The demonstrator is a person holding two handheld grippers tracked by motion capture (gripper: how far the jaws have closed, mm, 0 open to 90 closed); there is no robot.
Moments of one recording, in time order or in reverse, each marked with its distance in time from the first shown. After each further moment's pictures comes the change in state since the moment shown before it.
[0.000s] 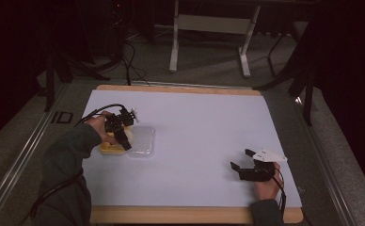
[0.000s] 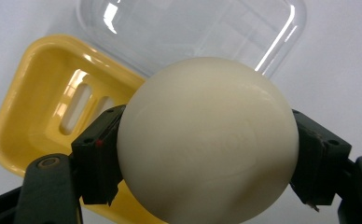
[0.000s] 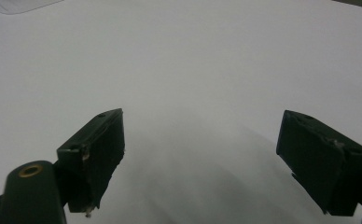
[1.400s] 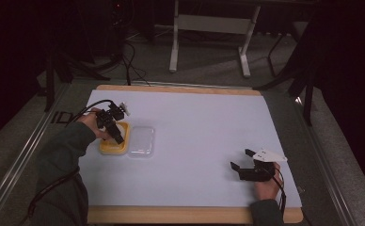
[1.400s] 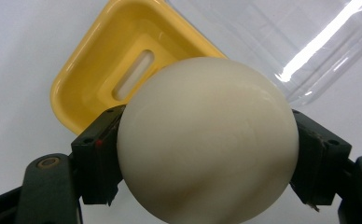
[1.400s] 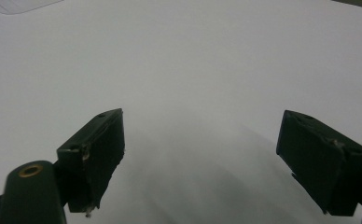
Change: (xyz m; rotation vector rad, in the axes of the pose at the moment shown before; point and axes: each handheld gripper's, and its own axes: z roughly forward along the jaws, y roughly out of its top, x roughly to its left) left arm 0.029 -0.018 0.001 -0.012 0.053 -0.155; right arm 0.000 0.000 0.000 0.000 -0.001 0.000
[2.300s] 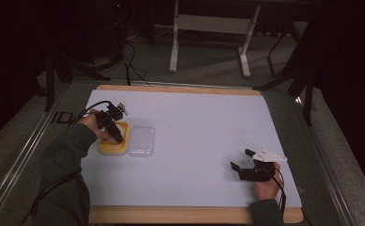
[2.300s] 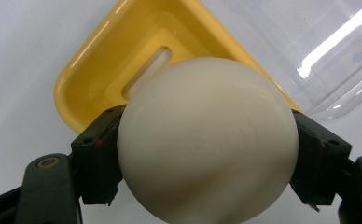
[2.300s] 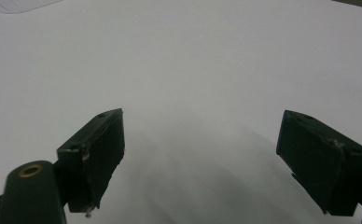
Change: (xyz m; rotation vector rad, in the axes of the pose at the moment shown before) left arm 0.010 -0.001 0.014 0.002 0.012 -0.052; right arm 0.000 0.000 0.000 0.001 0.000 -0.002
